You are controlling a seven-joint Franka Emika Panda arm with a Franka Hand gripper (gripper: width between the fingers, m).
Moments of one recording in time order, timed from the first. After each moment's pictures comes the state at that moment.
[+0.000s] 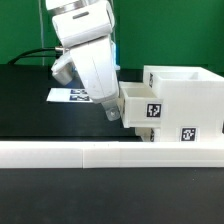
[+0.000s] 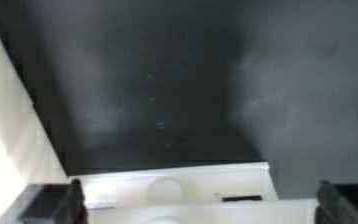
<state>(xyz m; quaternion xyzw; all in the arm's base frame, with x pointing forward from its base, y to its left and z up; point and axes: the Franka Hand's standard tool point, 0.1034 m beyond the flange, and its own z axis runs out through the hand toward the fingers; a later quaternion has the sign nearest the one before) 0.581 -0.012 0.053 -0.71 -0.68 -0.12 0.12</state>
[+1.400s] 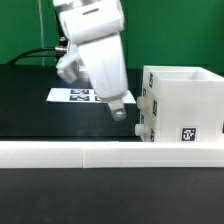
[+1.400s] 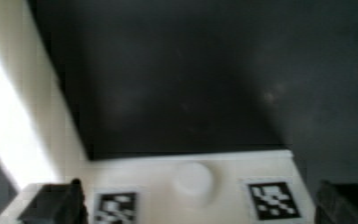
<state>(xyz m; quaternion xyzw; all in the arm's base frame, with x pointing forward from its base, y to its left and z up) 0.595 -0.012 0.061 -0.73 -0.67 -0.12 0.09</state>
